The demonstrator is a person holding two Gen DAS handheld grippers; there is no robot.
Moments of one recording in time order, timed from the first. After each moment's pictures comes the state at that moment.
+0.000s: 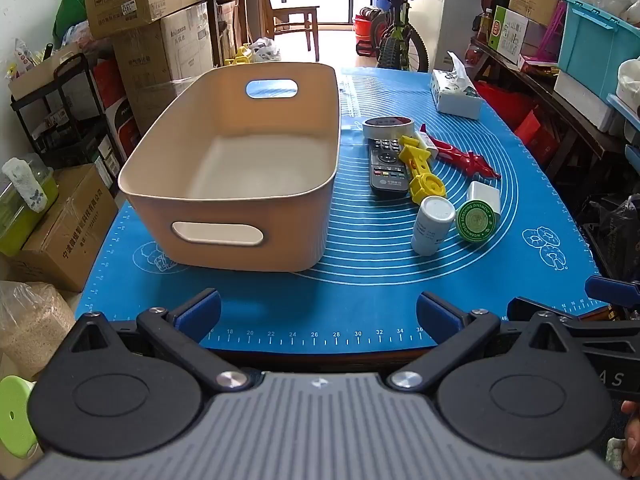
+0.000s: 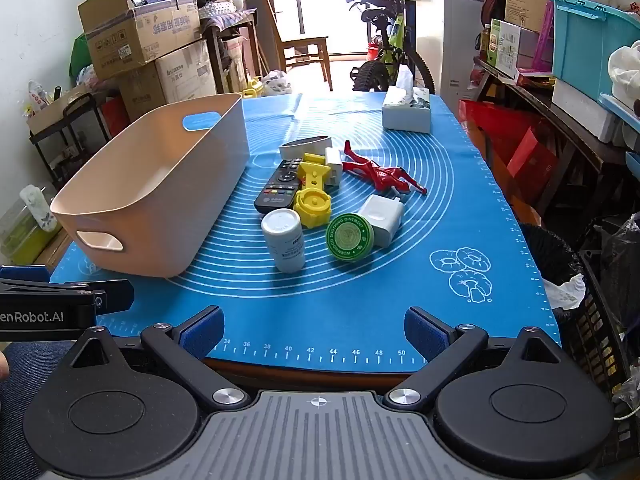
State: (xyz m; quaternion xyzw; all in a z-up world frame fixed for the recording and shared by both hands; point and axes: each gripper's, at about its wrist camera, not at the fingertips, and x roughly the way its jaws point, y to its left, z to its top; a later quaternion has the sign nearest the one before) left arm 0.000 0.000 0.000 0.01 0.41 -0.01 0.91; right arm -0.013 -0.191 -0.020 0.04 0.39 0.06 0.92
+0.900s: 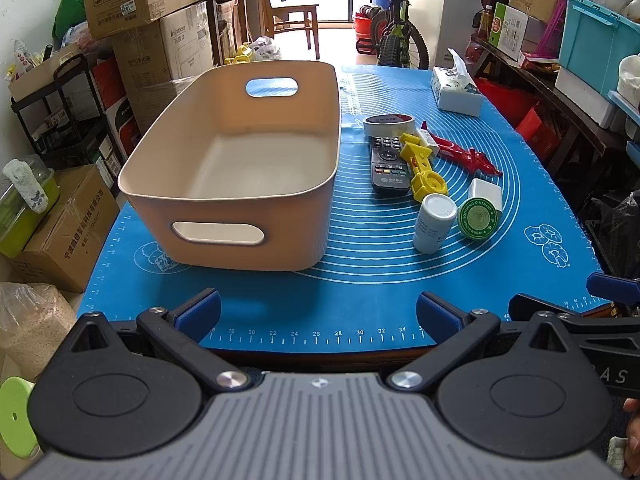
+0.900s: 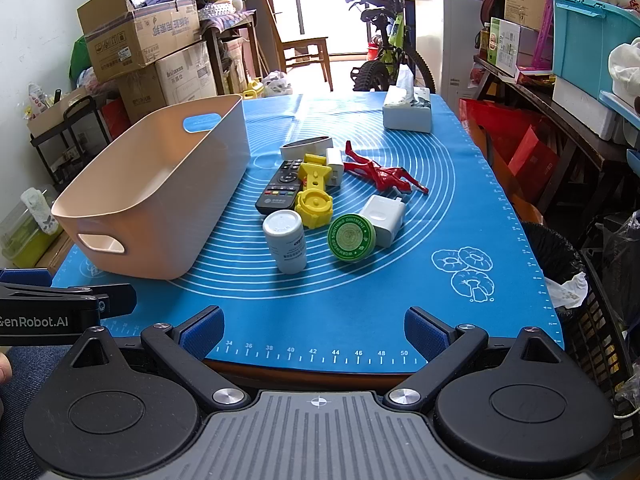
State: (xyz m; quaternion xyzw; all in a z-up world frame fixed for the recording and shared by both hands) left arm 0.000 0.000 0.000 0.02 0.41 -0.01 0.91; right arm -0.013 -0.192 -0.020 0.04 0.39 0.06 0.92
